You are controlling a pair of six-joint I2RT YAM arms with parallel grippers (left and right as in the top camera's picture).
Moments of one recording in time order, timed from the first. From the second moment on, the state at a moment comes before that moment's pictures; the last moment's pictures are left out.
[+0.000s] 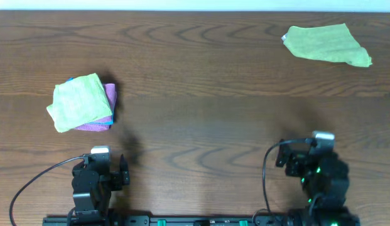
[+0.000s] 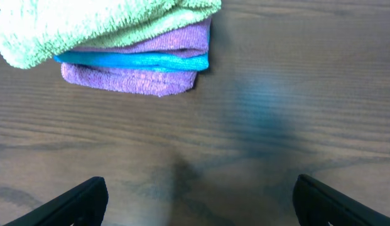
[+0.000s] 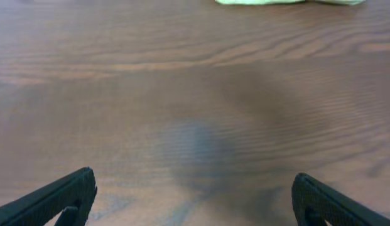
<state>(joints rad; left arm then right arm) 0.04 0.01 0.17 -0.78 -0.06 0.04 -0.03 0.39 0.39 -0.59 0.04 0.13</state>
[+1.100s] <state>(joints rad) 0.04 0.01 0.17 -0.78 -0.06 0.04 -0.30 1.77 1.51 -0.65 -0.02 0.13</state>
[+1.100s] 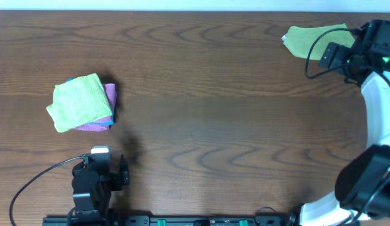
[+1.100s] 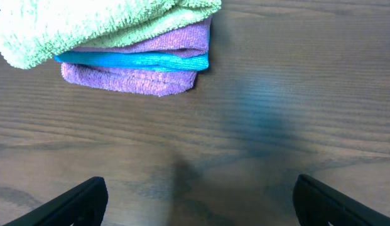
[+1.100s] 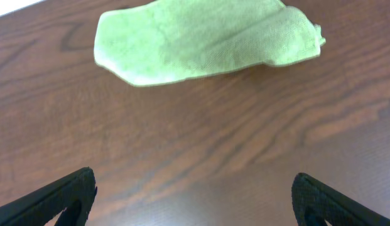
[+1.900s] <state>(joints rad) 0.04 0.01 0.17 -0.78 -0.06 0.04 -0.40 1.91 1.61 -0.38 0.05 0.15</state>
